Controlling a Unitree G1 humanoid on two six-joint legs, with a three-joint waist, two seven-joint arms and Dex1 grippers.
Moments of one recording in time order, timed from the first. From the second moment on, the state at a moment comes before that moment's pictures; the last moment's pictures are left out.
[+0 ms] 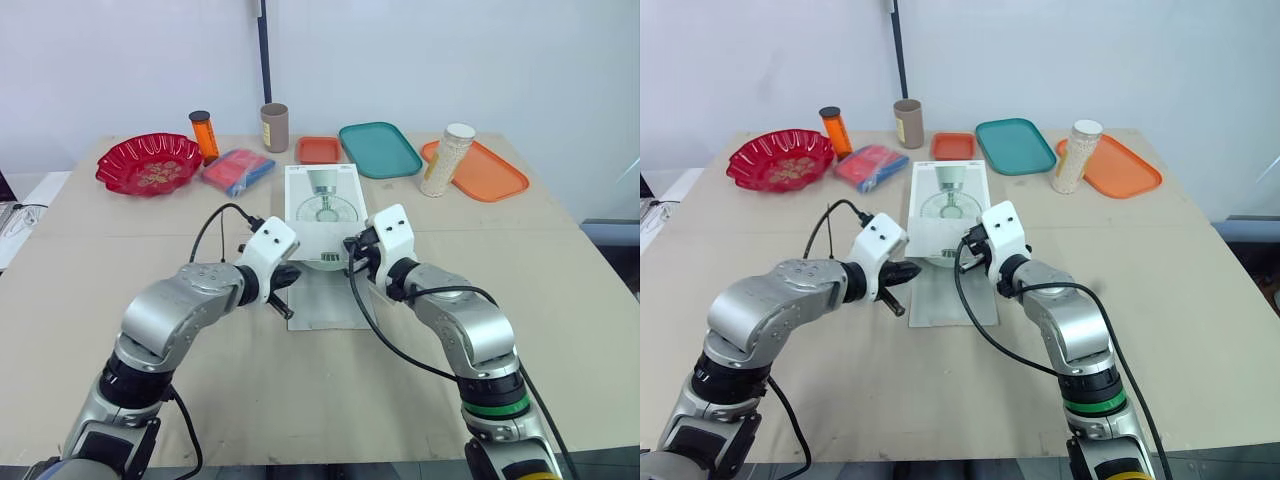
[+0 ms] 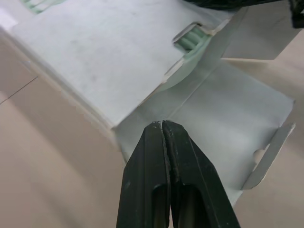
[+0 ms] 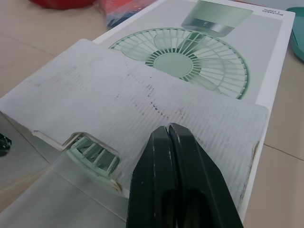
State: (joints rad) left arm -0.58 0.43 -0.18 -0.49 -0.40 1.30 -0.38; right arm -0.48 -0.28 0.11 -0.31 0.21 0.87 0.30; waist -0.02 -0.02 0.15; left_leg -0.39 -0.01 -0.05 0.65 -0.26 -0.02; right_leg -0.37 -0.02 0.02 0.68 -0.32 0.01
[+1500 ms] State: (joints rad) left arm -0.68 0.41 -0.19 -0.07 -0.24 0.97 -0.46; right arm -0.46 -0.28 0.14 -0.33 0.17 0.86 0.32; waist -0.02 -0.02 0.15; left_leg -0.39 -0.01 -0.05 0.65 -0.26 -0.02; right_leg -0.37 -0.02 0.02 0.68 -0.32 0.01
